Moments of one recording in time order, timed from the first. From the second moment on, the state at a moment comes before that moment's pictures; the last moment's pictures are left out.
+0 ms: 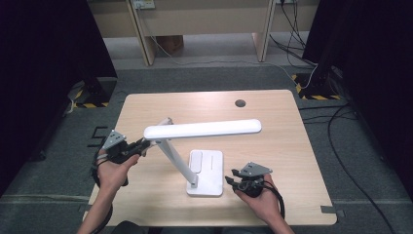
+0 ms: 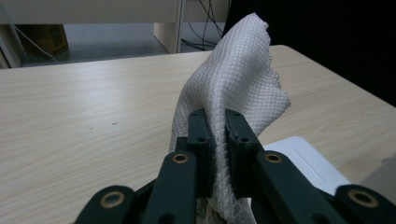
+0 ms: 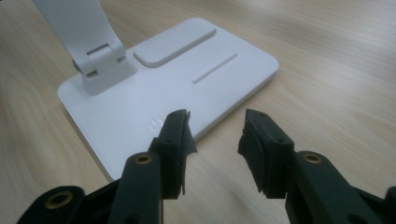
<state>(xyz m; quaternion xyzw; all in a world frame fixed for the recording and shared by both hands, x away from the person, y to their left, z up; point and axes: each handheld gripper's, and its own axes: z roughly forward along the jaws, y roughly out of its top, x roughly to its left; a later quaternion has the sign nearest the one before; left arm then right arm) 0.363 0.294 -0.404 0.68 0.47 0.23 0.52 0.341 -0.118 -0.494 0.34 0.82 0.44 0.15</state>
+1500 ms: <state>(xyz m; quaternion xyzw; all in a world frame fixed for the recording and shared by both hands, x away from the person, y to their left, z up) 0.259 0.317 -0.302 0.67 0.33 0.26 0.61 0.361 -0.061 -0.509 0.29 0.85 0.42 0.14</state>
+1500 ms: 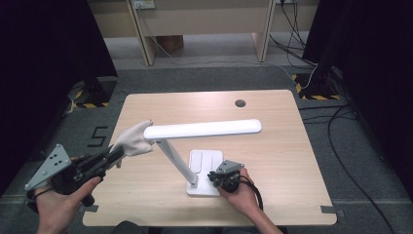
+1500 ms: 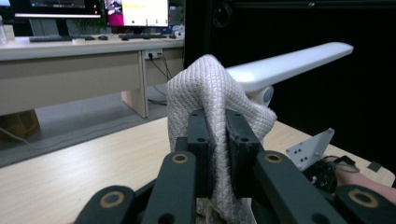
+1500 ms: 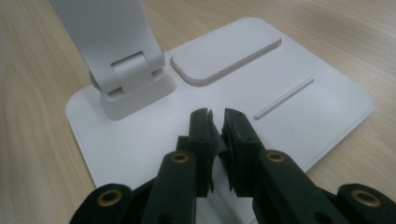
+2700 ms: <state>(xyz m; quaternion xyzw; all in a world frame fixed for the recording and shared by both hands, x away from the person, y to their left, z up) 0.289 0.262 -0.270 0.71 0.27 0.27 0.60 0.360 -0.060 -0.510 0.29 0.85 0.42 0.14</state>
